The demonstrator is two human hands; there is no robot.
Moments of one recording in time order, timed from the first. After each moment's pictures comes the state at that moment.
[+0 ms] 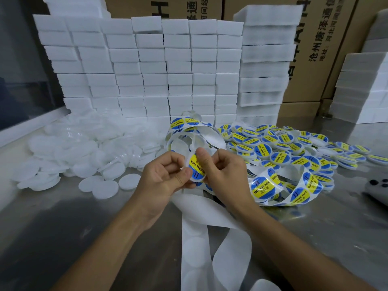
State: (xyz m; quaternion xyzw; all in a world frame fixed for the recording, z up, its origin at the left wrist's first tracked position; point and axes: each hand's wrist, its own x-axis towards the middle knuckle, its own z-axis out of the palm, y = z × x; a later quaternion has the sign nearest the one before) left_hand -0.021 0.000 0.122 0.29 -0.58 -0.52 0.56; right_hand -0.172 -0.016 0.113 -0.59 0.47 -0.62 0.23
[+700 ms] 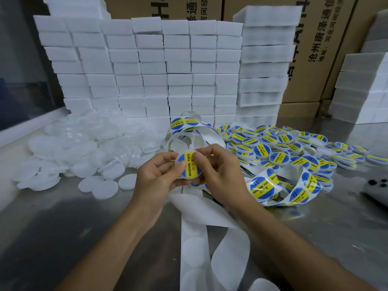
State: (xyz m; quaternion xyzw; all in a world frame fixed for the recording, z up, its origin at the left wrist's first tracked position) left_hand -0.025 -0.003 0.122 0.34 -0.48 -0.51 0.63; right_hand -0.173 -0.020 0.113 -0.64 0.35 -0.60 0.33
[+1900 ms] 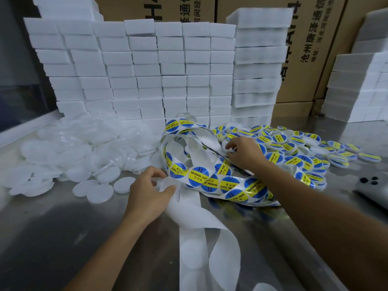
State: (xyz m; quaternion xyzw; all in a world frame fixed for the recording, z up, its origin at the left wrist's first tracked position) left_hand -0.008 -0.032 0.081 0.60 -0.61 -0.20 0.49; right_hand -0.275 -0.127 0.119 -0.69 0.67 -0.27 0.01
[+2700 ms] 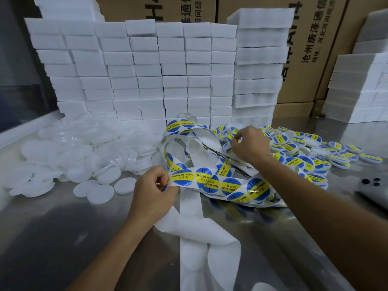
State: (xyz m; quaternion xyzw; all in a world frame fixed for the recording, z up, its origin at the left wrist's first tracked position) left_hand -0.015 -0.026 0.086 0.51 -0.64 -0.20 0.54; right_hand -0.269 -0.121 0.138 -0.62 0.71 -0.32 -0.08
